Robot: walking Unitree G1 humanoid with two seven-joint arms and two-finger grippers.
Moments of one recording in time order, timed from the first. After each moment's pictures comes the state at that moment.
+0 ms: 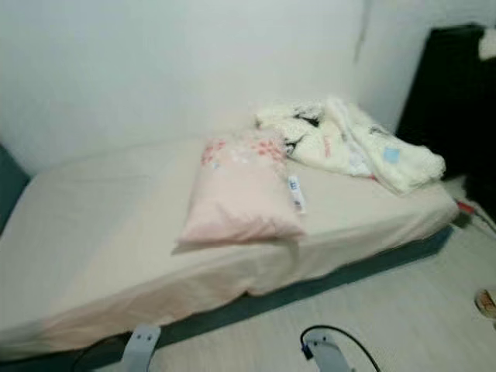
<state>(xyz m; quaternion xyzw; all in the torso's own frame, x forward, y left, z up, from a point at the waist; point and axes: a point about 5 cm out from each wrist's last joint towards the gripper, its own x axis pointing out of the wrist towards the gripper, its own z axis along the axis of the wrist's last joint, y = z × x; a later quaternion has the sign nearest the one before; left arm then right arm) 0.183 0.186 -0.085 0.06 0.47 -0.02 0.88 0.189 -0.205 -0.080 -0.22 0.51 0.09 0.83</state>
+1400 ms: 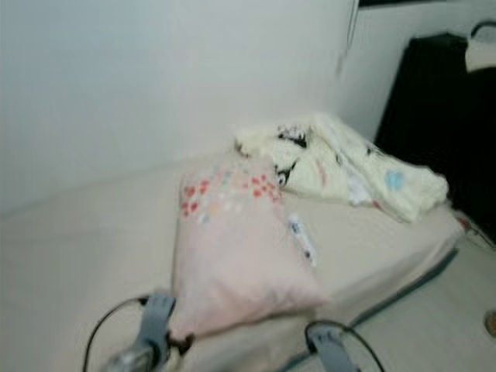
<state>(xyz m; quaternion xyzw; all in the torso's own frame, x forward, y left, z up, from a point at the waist) 0.246 0.153 -0.047 -0.01 0.35 -0.08 0.93 0.197 -0.213 -0.075 -0.21 0.50 0.04 0.84</state>
